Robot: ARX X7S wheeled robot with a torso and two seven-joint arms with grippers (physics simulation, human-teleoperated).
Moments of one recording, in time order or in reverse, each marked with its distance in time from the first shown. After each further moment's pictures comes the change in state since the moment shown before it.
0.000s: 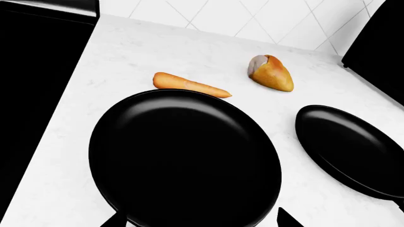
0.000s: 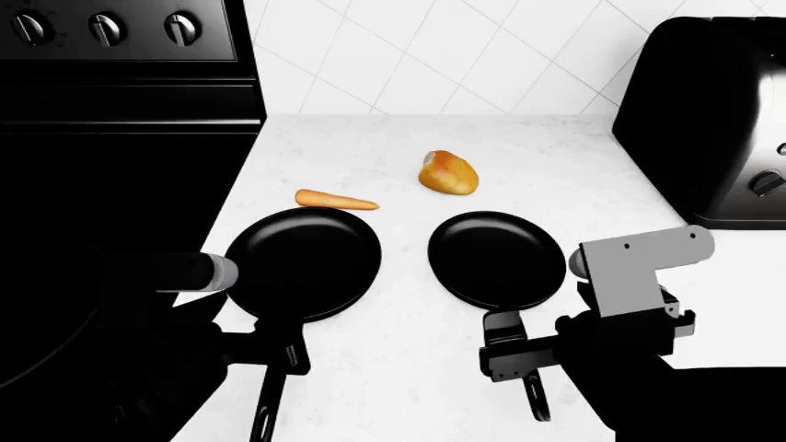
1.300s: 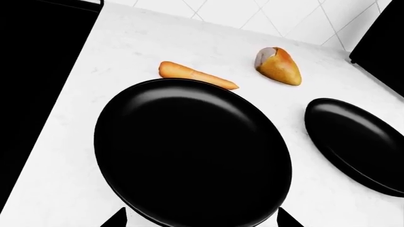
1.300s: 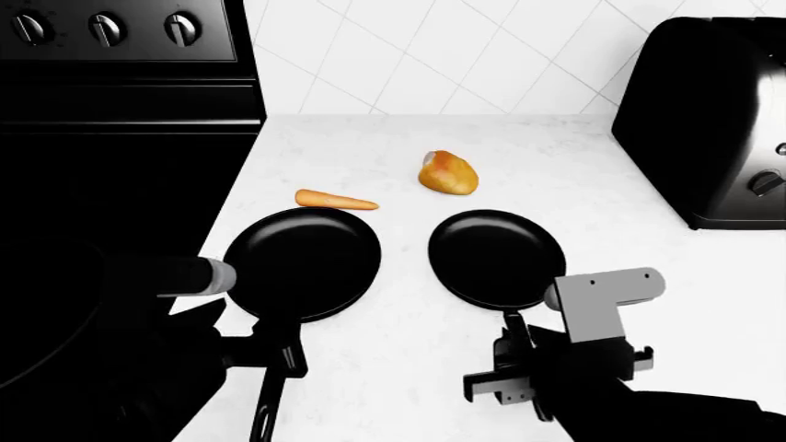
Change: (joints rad) left arm 0.036 -0.033 0.036 -0.022 0.040 0.065 0.040; right arm -0.154 -0.041 -0.036 0.054 -0.240 -0.071 -0.232
